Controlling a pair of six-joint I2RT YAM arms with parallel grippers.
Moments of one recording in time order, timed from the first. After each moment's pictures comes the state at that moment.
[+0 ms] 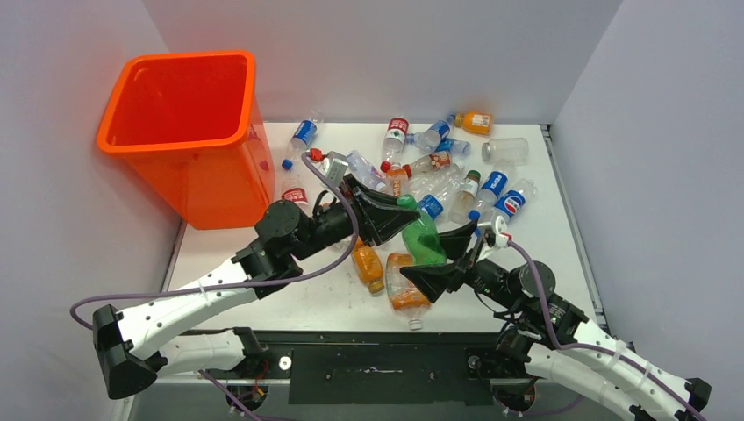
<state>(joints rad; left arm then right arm) -1.01 1.09 1.00 0.39 0.16 -0.68 0.93 0.48 0.54 0.12 -0.12 0.37</state>
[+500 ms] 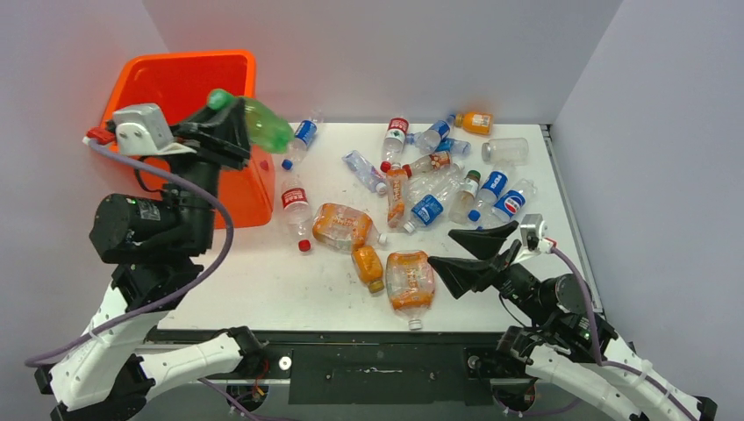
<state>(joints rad) -0.91 0.92 1.48 -0.01 -0.65 0.01 0.93 0.33 0.64 -0.08 0.01 0.38</state>
